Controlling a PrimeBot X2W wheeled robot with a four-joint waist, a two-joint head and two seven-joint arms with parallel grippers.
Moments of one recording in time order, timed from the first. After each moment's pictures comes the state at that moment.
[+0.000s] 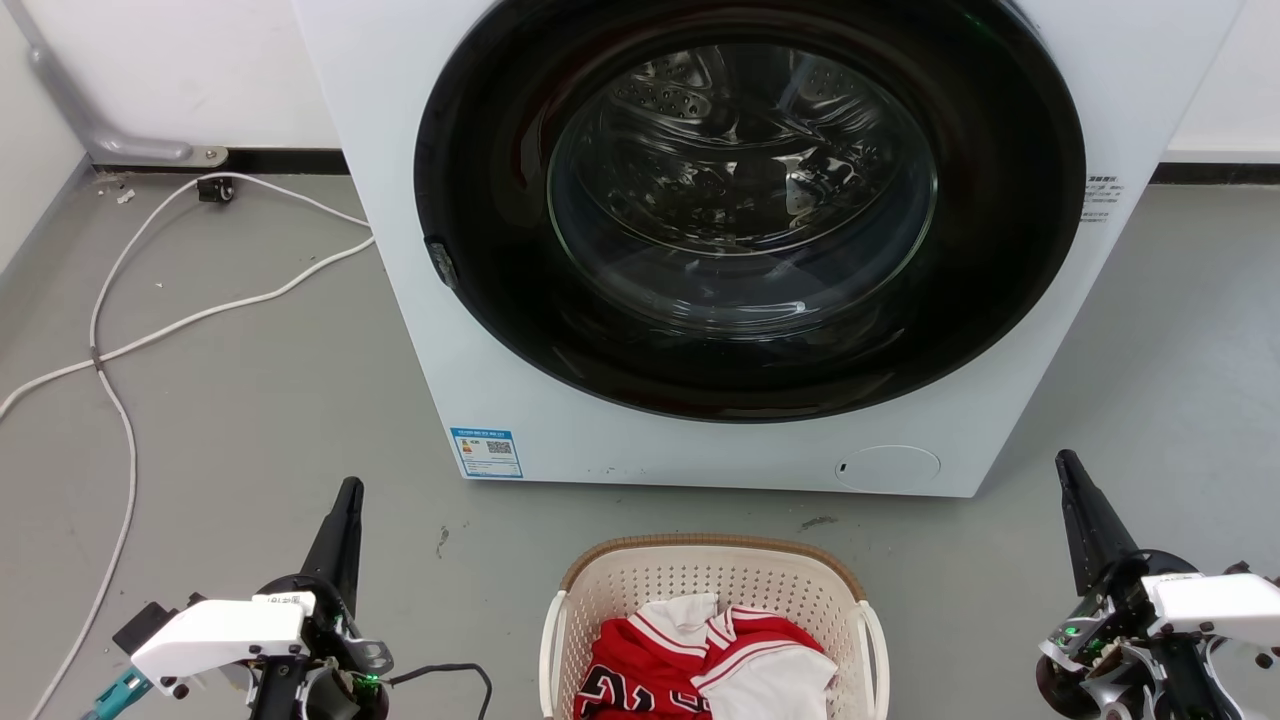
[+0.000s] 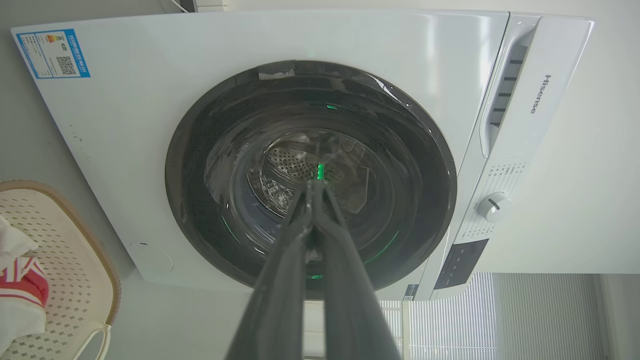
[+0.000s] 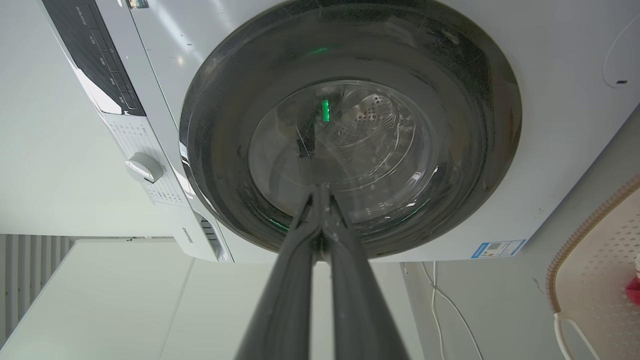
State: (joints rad) left arm -0.10 0.05 0.11 0.24 -1.62 -0.13 0.11; right arm -0.10 -0.05 -0.11 0.25 1.61 0.13 0.11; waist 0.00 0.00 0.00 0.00
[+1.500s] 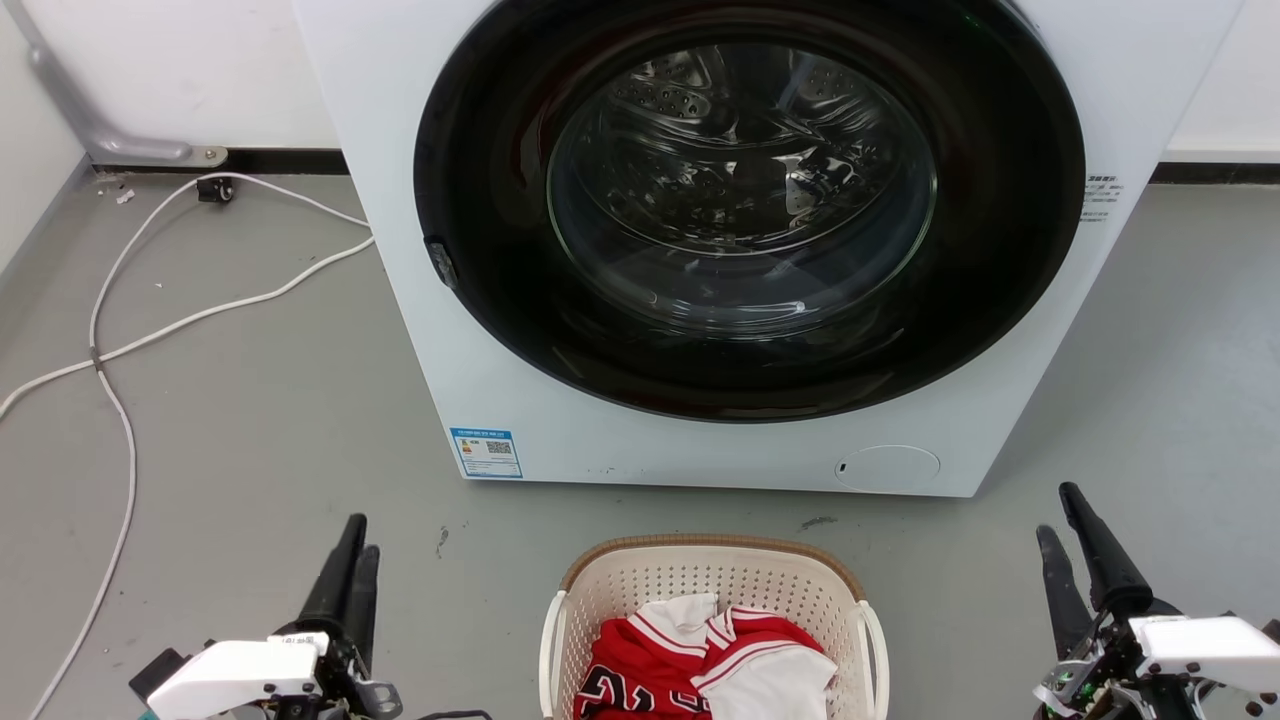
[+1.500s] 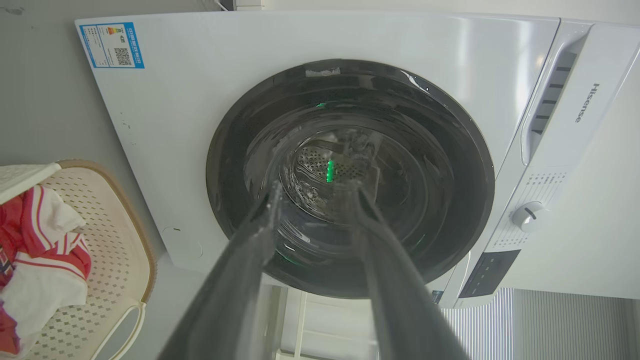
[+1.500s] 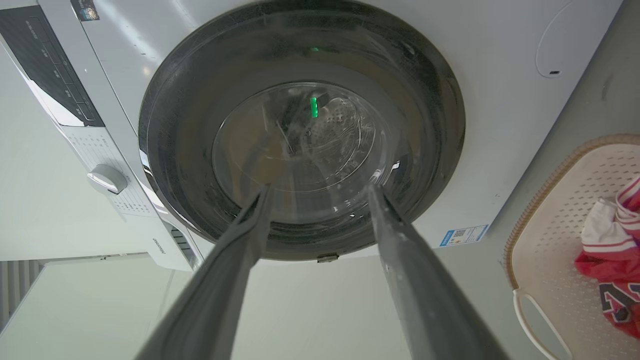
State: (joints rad) left arm -0.06 0.05 0.11 0.29 -1.61 -0.13 0.11; right arm -0.06 -0.05 -0.11 0.29 1.61 0.13 0.11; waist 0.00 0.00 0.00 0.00
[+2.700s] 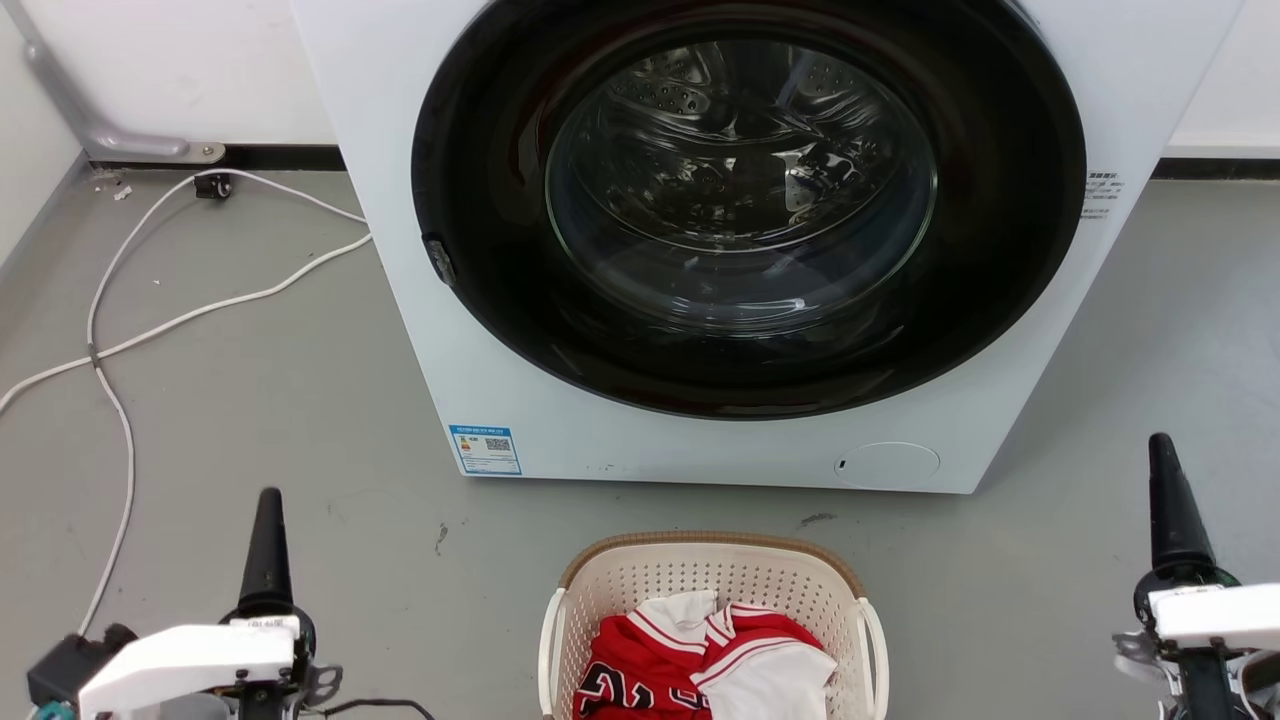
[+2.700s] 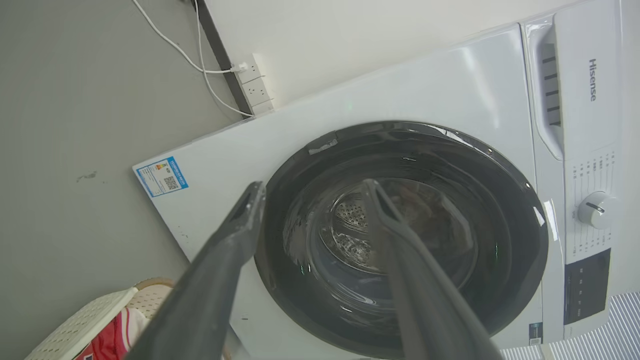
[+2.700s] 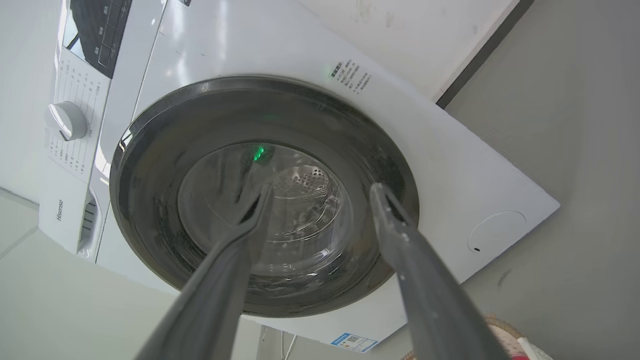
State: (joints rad) left arm -0.04 0.05 0.18 0.19 -1.26 -0.08 -0.05; right arm -0.06 -0.05 -0.21 0.16 1.04 0.13 -0.05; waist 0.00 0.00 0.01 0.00
